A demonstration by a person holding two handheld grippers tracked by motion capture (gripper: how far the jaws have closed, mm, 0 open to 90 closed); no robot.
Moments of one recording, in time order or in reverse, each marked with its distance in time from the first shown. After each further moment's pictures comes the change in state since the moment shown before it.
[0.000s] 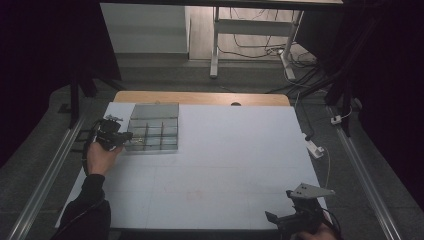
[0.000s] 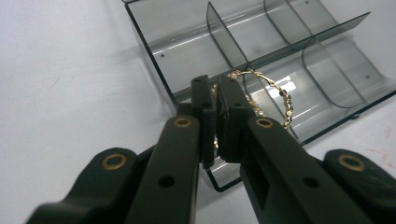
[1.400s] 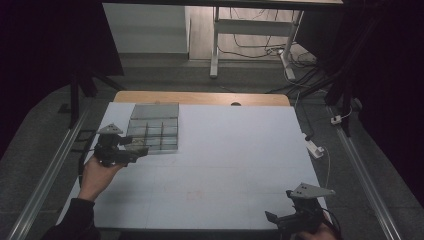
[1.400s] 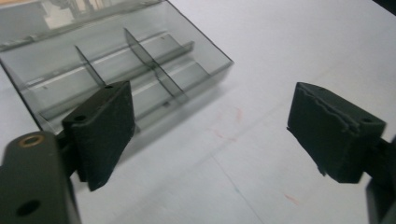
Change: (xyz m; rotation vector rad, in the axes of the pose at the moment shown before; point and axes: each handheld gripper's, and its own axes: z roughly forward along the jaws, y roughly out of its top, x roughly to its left) left arm -0.068 -0.028 -0.075 -0.165 -0.271 0.120; right arm 0.000 0.000 0.000 -0.002 0.001 0.004
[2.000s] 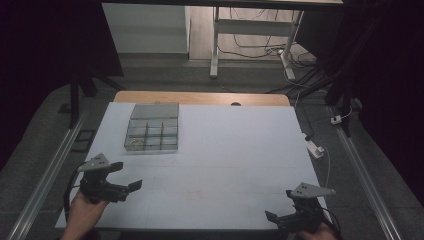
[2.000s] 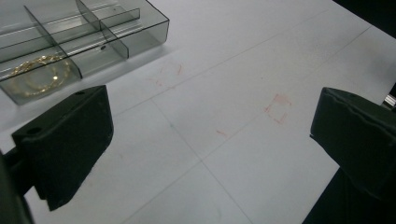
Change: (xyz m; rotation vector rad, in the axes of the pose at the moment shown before) left arm -0.050 -0.061 -0.045 -0.048 -0.033 0.022; right arm -0.001 0.001 0.000 -0.004 0.006 0.007
